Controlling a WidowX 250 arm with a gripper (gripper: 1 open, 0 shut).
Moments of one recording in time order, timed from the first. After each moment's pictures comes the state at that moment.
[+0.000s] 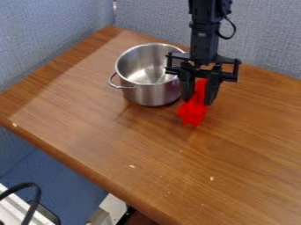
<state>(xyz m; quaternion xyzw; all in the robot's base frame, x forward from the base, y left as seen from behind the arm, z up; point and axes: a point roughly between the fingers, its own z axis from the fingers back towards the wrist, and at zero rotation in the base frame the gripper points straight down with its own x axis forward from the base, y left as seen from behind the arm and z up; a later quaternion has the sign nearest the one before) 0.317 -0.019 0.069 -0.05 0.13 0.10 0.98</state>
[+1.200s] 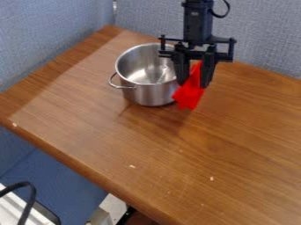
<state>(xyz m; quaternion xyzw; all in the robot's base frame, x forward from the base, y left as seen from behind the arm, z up) 0.317 -0.005 0.102 -0.06 0.12 0.11 0.98</state>
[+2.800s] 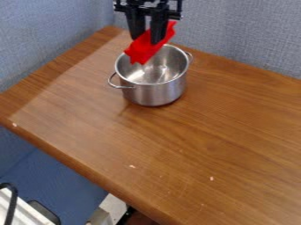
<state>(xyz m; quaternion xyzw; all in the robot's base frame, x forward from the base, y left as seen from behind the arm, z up) 0.325 0.076 0.138 -0.01 0.06 0.06 1.00</state>
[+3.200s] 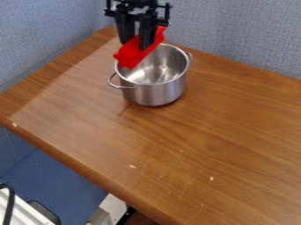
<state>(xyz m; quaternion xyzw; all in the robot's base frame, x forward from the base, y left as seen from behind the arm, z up) 0.321 0.086 0.128 0.00 0.07 0.05 1.00</state>
